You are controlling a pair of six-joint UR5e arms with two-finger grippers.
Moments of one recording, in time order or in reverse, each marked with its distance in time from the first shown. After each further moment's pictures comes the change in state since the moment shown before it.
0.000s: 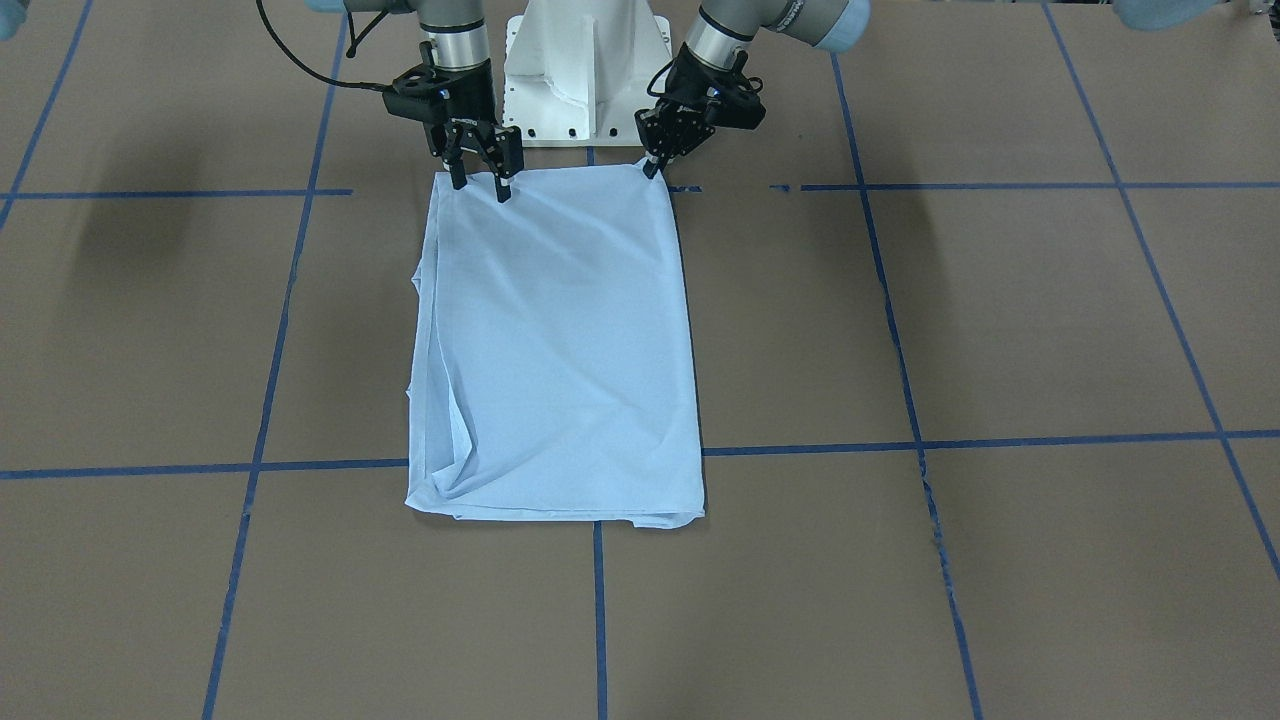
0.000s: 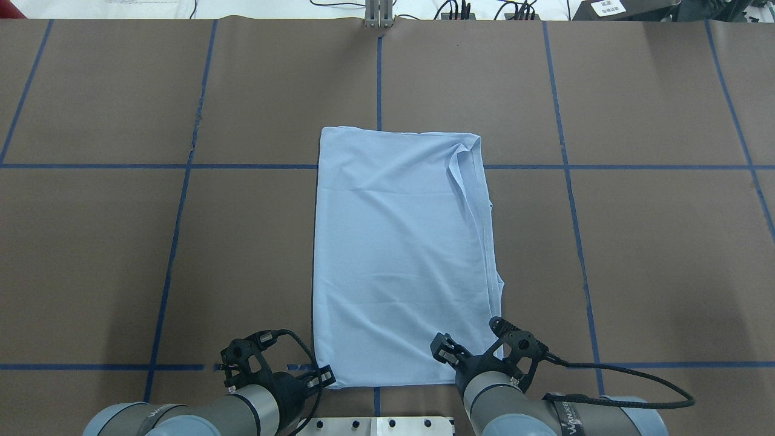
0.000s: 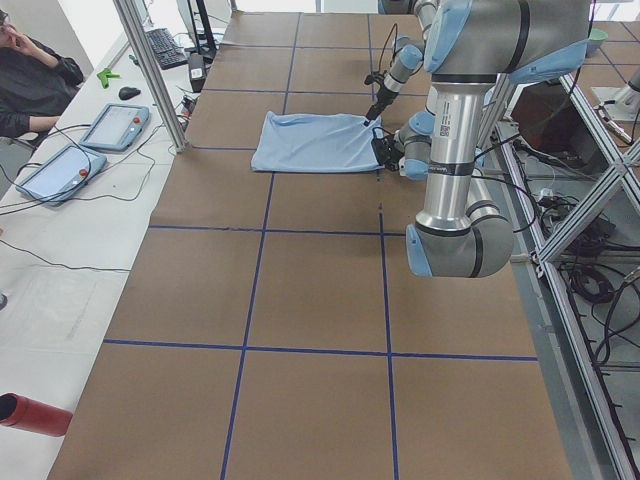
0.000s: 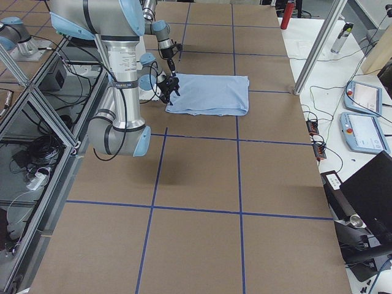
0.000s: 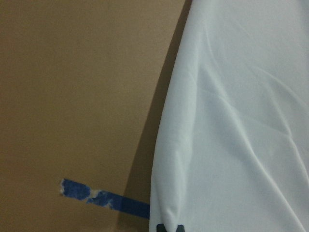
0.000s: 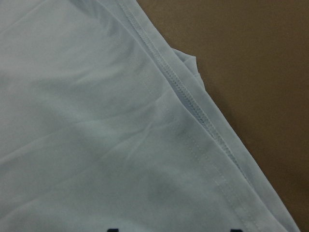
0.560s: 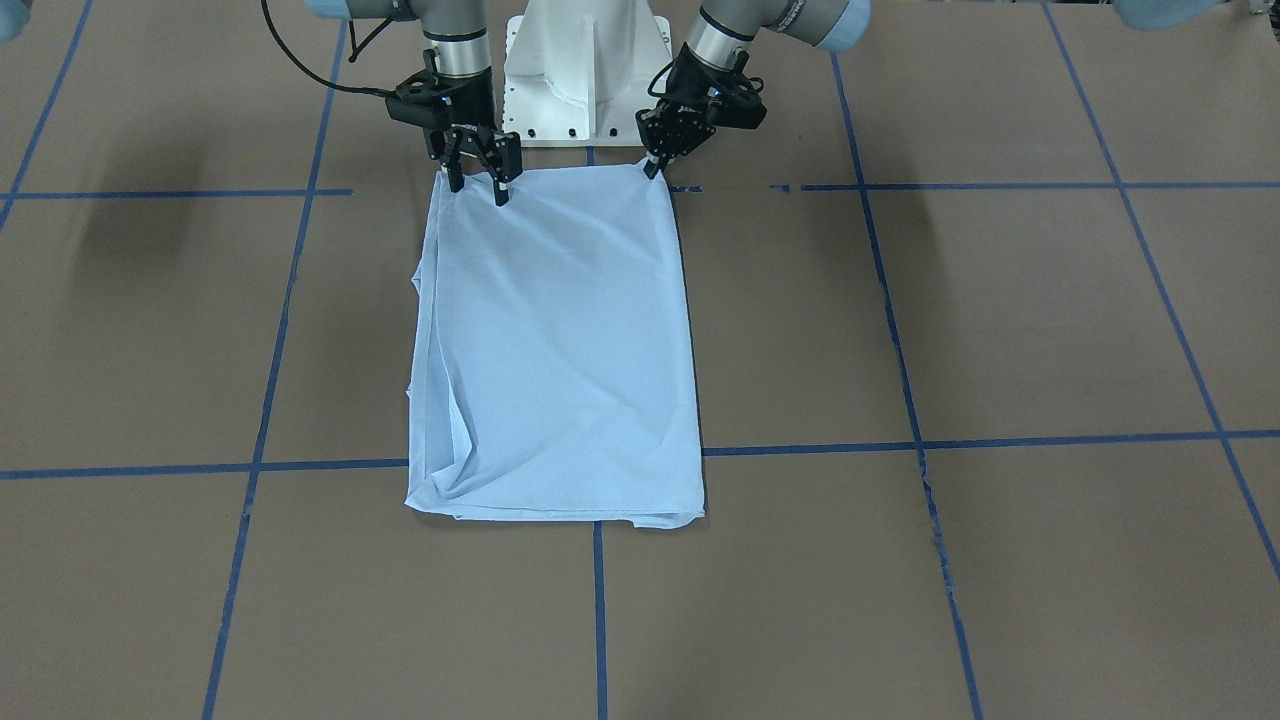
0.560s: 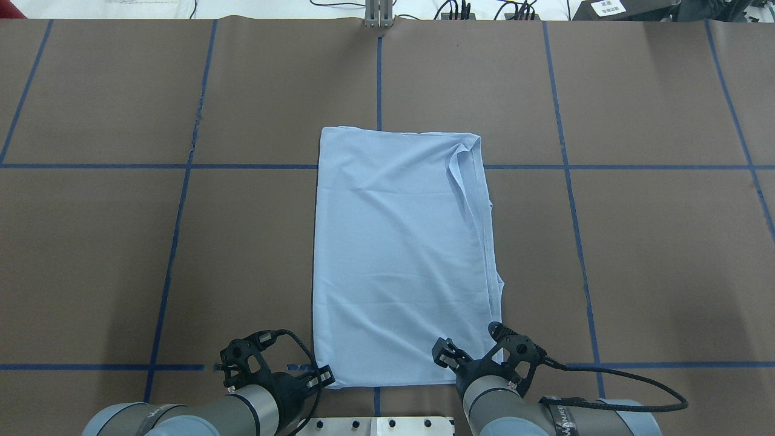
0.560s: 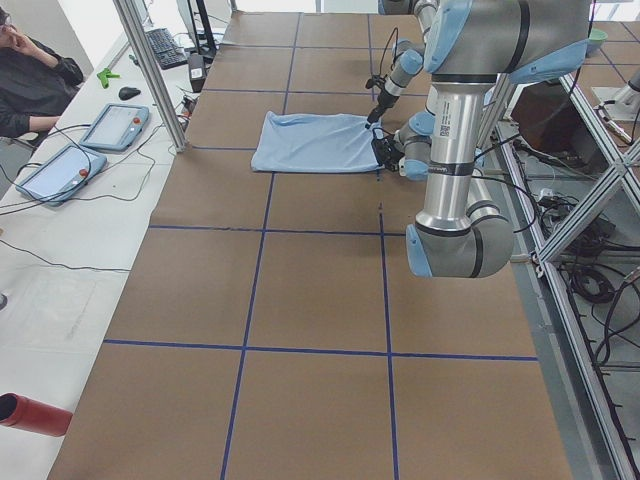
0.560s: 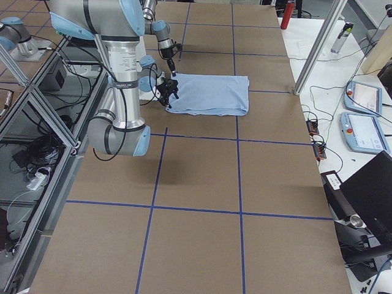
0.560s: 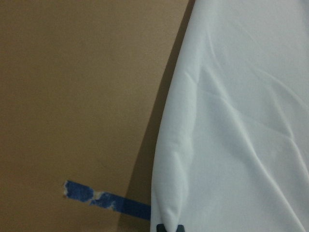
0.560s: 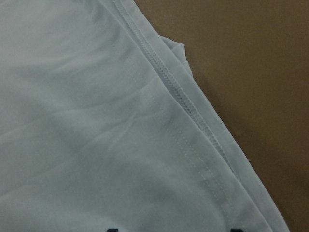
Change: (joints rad) left arm 0.001 0.003 -0.001 0.000 0.001 -0.005; right arm -0.011 0.004 -0.027 -0.002 0.003 0.002
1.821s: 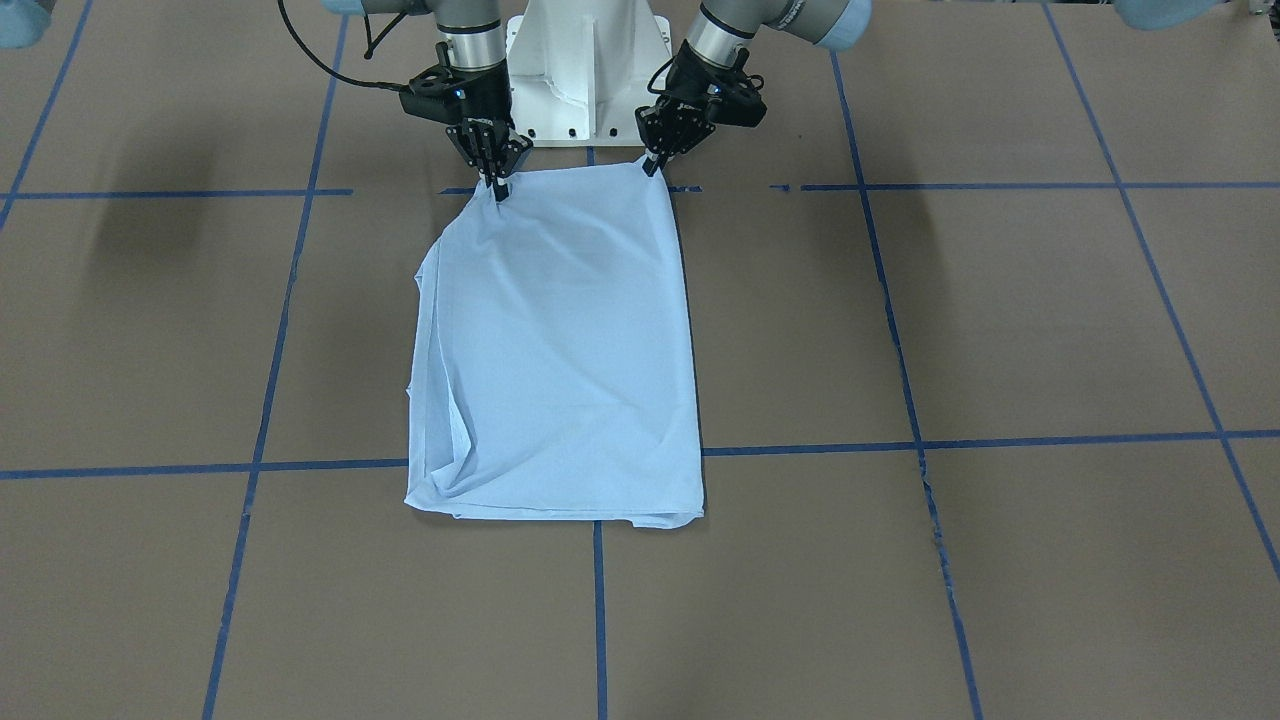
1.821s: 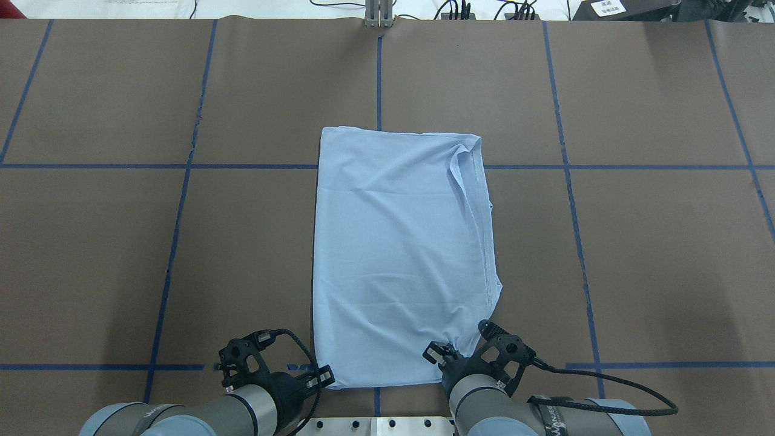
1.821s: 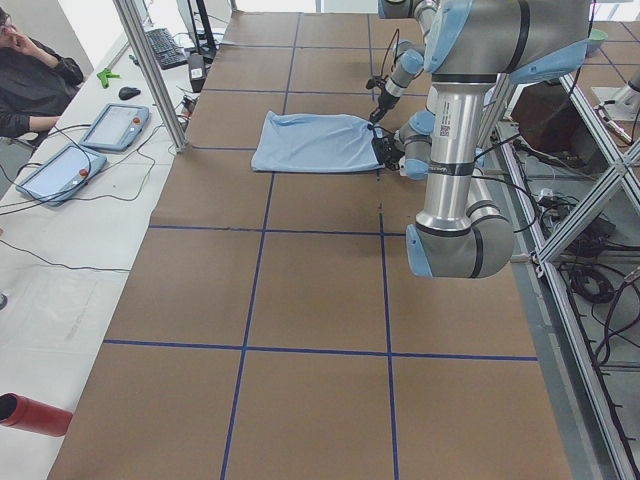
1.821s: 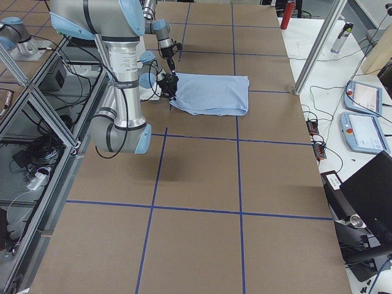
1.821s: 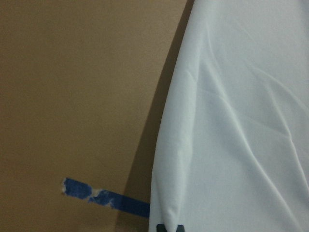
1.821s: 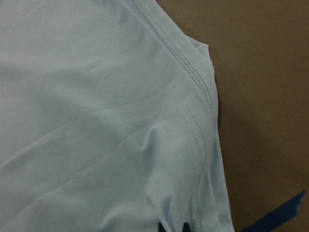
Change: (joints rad) left arm -0.004 0.010 -0.036 0.002 -0.004 0.009; right arm 0.008 0.041 0.021 0.002 -0.004 0.040
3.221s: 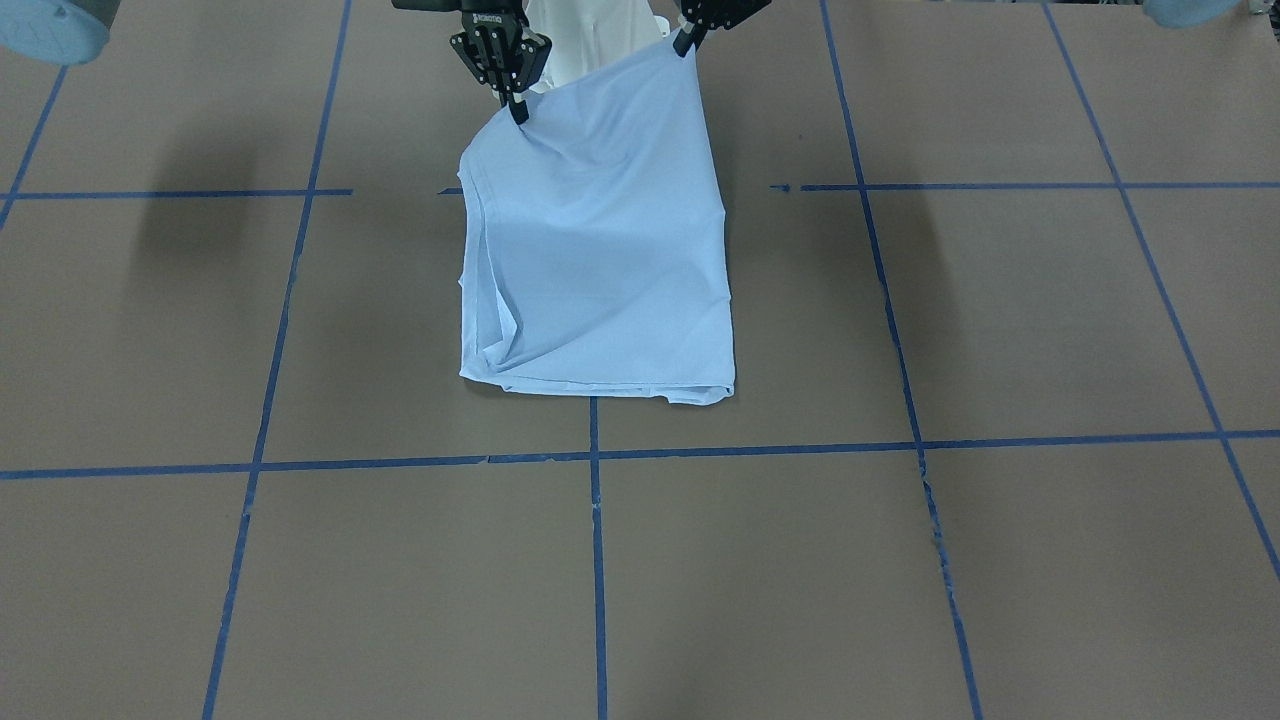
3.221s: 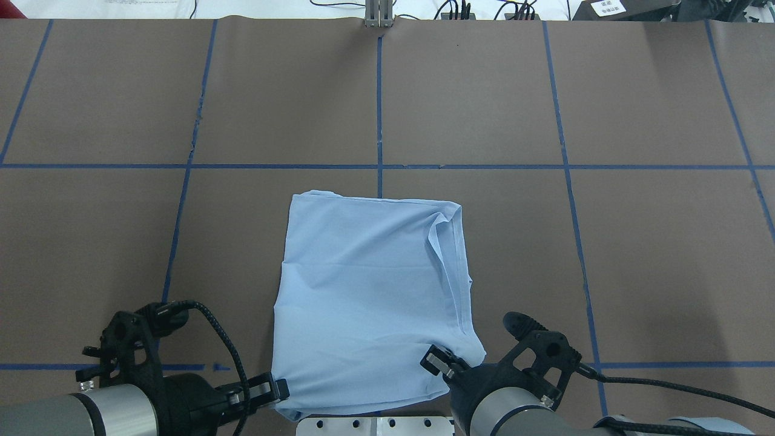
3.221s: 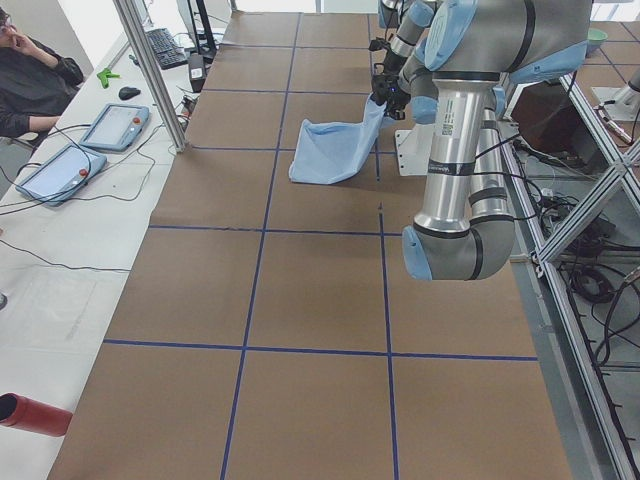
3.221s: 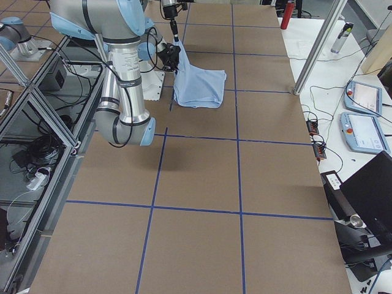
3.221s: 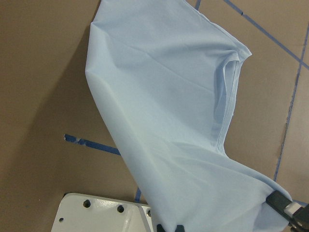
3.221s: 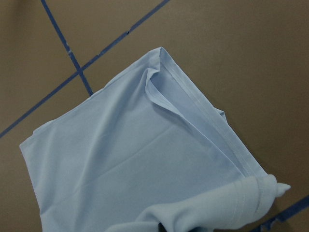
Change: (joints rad) left arm -0.190 -0.036 -0.481 0.519 -0.198 0.205; right arm 0.070 0.170 0.241 -0.329 0.023 -0.057
